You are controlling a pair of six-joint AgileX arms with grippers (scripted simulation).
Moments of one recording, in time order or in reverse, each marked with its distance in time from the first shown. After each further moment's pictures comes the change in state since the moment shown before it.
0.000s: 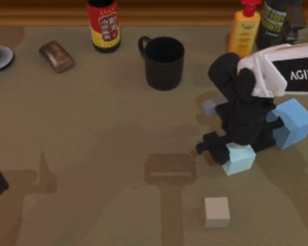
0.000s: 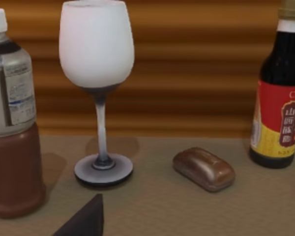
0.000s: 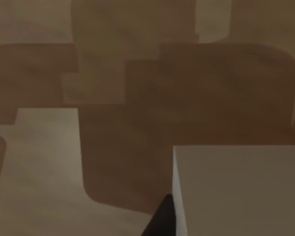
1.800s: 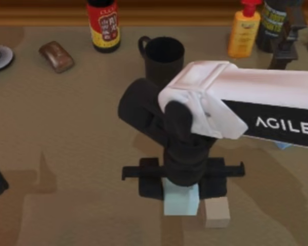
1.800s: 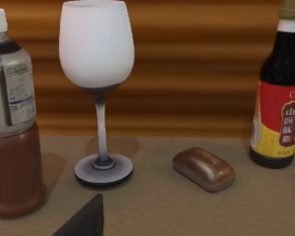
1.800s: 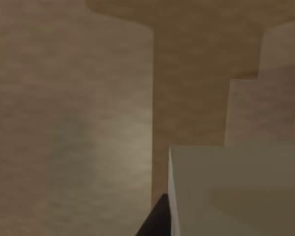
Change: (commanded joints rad) left arm 0.000 0.000 0.000 0.000 0.000 0.000; right arm 0.451 -0.209 0.065 -0.282 0.014 0.773
